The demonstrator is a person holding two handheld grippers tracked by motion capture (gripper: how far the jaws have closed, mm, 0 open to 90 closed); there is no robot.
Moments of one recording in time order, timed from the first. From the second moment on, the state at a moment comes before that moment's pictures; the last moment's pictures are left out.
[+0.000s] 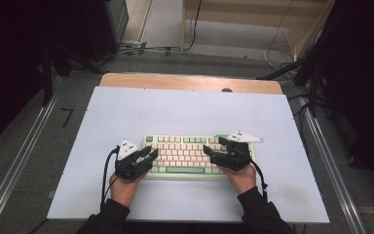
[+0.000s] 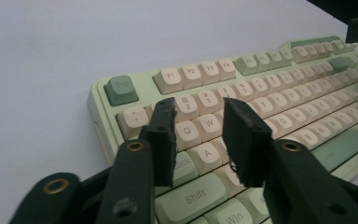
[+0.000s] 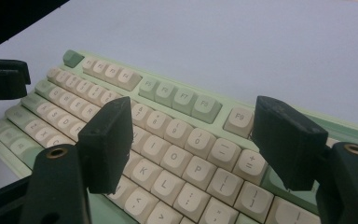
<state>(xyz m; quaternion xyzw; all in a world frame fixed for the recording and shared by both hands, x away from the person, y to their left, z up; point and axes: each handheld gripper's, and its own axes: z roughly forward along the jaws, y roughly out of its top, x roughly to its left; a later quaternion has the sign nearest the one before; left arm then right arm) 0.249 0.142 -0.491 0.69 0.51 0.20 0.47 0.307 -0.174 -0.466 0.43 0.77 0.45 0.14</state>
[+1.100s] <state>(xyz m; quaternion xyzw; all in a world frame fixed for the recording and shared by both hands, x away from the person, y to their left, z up) 0.258 0.117 -0.491 0.73 0.48 0.18 0.46 0.305 -0.178 -0.467 0.43 0.77 0.44 0.14</state>
